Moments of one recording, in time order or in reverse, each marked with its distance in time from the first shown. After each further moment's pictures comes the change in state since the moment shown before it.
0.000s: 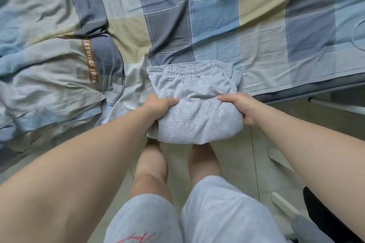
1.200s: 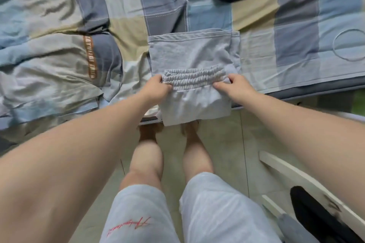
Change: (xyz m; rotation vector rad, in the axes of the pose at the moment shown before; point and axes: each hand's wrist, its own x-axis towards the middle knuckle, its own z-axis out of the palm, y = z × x) left_hand -0.013 0.032 -0.001 0.269 0.013 0.351; right_hand -0.032 -0.038 0.004 -0.623 0.221 -0.429
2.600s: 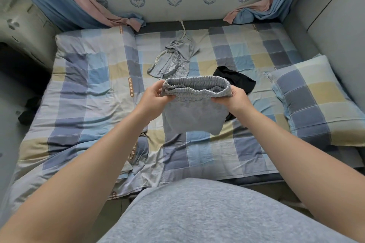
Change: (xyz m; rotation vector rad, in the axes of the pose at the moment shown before) left_hand -0.339 0.266 -0.169 -0.407 0.331 0.758; right_hand -0.275 -0.254 -0.221 0.426 0.109 -0.711
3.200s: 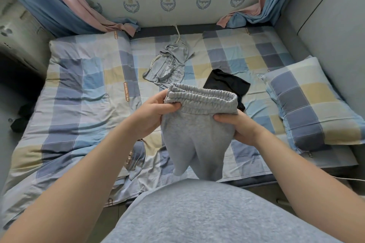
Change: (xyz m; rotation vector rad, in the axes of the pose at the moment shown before) left_hand -0.029 0.020 0.009 -0.433 -0.369 -0.166; right_hand -0.046 0.018 -0.022 0.323 -0.369 0.273
